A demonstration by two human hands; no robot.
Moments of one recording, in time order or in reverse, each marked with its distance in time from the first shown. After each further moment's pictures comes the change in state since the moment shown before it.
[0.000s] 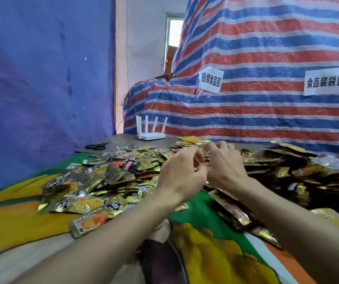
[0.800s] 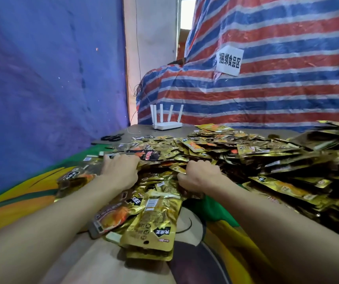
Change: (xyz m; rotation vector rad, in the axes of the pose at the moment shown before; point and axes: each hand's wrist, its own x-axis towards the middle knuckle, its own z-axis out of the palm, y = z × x) left_hand 0.020 -0.183 -0.077 1.027 -0.271 -0.304; right_hand 0.027 -0.082 0.104 0.015 -0.472 0.011
